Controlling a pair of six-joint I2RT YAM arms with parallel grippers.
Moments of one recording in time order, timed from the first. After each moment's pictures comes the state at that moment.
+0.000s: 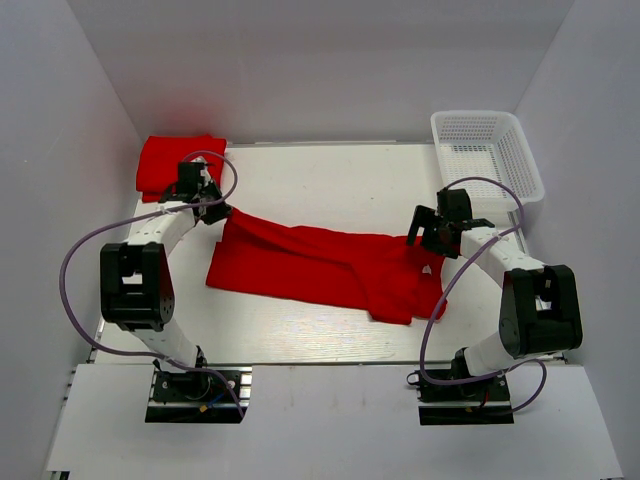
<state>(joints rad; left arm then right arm) -0.02 1.68 1.15 -0.31 0.10 -0.48 0.16 1.49 0.88 -0.35 0.00 0.38</state>
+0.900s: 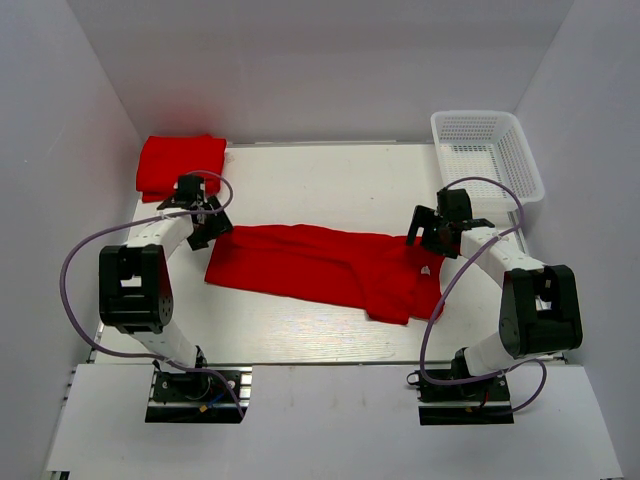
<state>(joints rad) -0.01 1.67 1.07 -0.44 -0.04 -0.47 0.16 1.49 0.88 -0.35 -0.01 0.38</state>
